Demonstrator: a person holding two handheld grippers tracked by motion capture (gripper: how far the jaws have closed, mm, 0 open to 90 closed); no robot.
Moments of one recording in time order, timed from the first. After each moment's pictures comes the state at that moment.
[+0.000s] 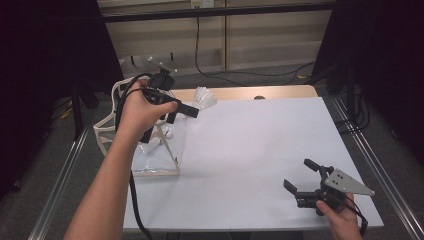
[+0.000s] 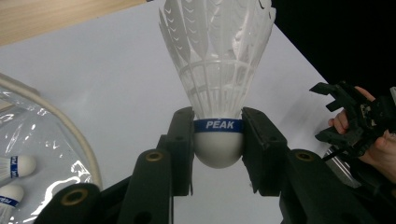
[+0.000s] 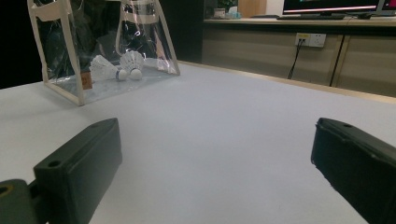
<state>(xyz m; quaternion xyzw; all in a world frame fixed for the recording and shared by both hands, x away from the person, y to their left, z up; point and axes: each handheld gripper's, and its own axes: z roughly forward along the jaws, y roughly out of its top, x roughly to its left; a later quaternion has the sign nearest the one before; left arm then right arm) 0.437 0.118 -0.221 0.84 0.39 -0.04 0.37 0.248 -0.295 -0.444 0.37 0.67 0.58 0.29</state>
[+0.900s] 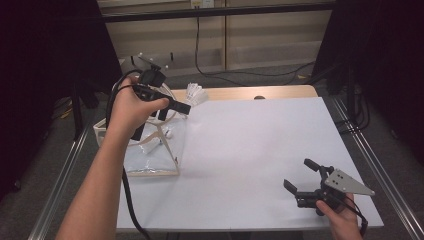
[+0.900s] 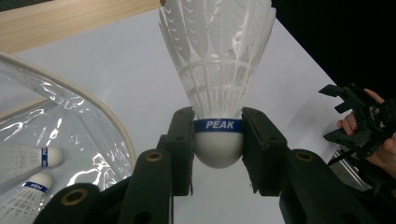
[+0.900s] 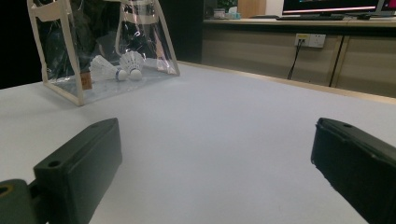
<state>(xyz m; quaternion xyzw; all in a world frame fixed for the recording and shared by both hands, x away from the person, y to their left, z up) 0.439 0.134 -0.211 0.84 0.40 -0.02 0.37 0.248 -0.295 -0.444 0.37 0.67 0.58 0.29</state>
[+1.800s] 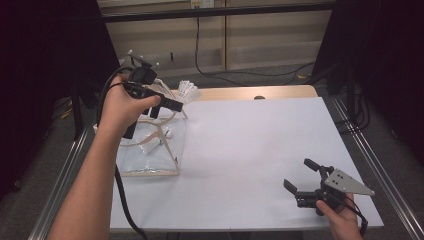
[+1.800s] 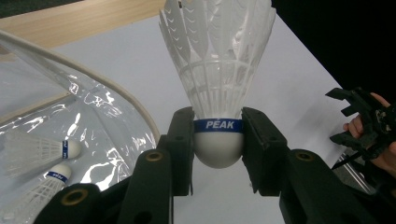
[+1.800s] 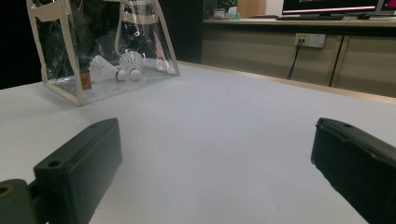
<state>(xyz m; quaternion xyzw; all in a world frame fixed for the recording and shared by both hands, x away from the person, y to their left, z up) 0.440 0.150 -0.204 0.83 0.41 -0.01 0.37 0.248 -0.295 -0.444 0.37 0.67 0.58 0.29</state>
